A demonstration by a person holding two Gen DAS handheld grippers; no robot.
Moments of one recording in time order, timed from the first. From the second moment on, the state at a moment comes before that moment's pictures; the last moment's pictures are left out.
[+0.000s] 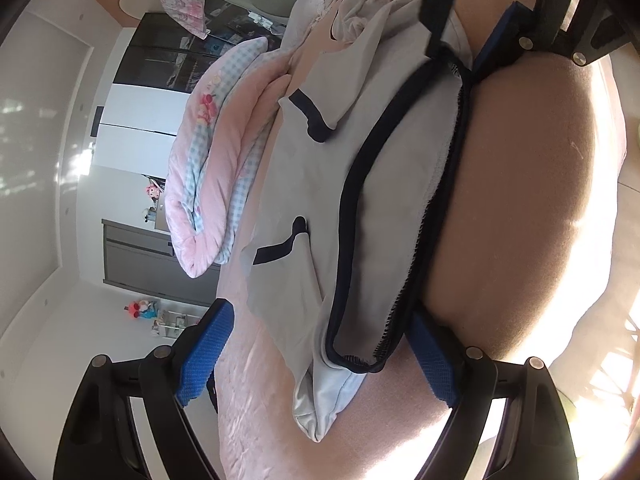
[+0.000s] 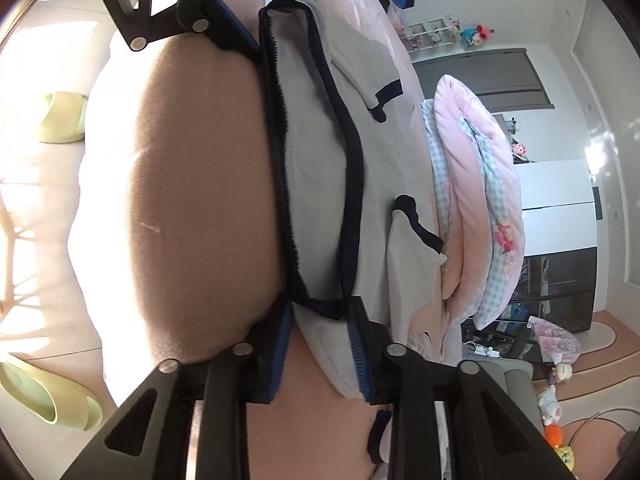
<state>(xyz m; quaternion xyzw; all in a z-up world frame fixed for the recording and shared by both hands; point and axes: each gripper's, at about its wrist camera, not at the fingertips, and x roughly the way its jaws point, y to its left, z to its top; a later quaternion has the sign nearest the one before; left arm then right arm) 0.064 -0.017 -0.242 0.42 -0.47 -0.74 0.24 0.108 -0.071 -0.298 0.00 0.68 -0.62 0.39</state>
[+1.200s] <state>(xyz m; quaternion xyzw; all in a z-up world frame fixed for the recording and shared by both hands) 0.049 -0.037 -0.227 0.42 -0.45 -0.76 0.22 0.089 -0.091 -0.216 -0.07 0.62 -0.69 0.38</state>
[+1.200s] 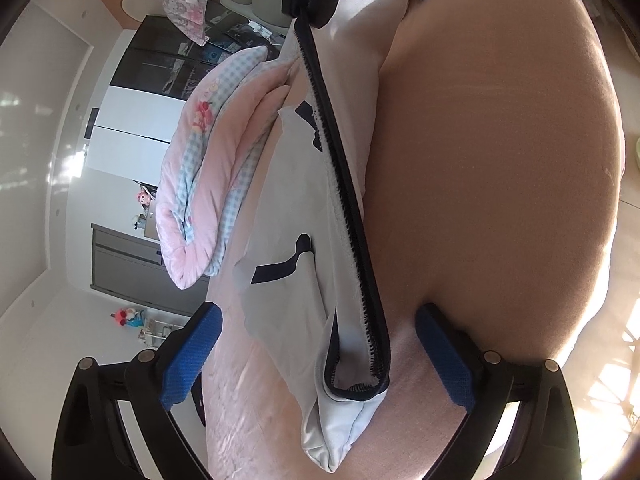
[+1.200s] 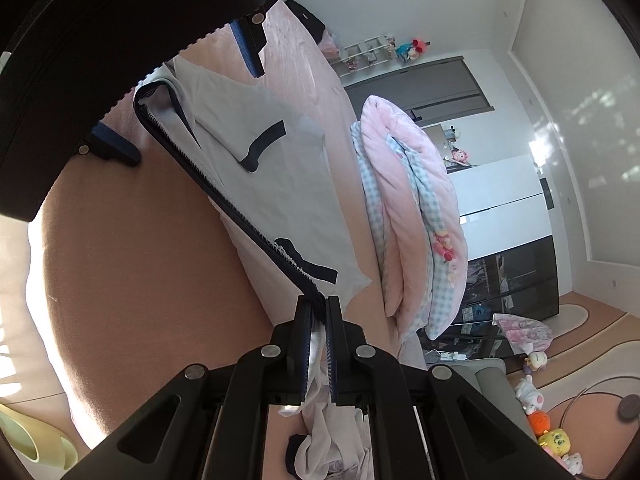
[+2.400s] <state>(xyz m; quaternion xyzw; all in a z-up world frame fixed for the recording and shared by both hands) 0.033 -0.105 -0.229 0.49 -0.39 -0.72 0.31 0.092 -0.082 -0.221 -0.05 0.62 -0.68 0.37</state>
